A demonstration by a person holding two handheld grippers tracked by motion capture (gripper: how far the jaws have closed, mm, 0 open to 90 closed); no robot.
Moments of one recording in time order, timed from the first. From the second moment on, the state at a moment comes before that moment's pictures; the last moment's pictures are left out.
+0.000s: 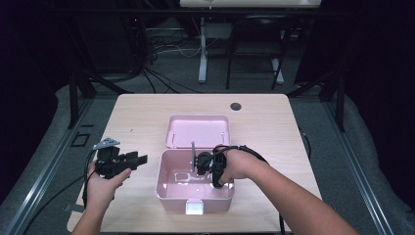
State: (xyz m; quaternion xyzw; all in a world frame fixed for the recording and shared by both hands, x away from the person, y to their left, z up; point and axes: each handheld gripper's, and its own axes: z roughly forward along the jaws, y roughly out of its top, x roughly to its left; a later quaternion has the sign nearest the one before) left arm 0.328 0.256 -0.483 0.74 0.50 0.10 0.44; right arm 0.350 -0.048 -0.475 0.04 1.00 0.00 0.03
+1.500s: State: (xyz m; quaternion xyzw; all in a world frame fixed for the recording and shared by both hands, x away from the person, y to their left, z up) left arm 0.328 0.255 -0.484 0.74 0.50 0.10 0.44; right arm 0.349 -0.045 -0.503 0.02 1.00 -0.02 0.04
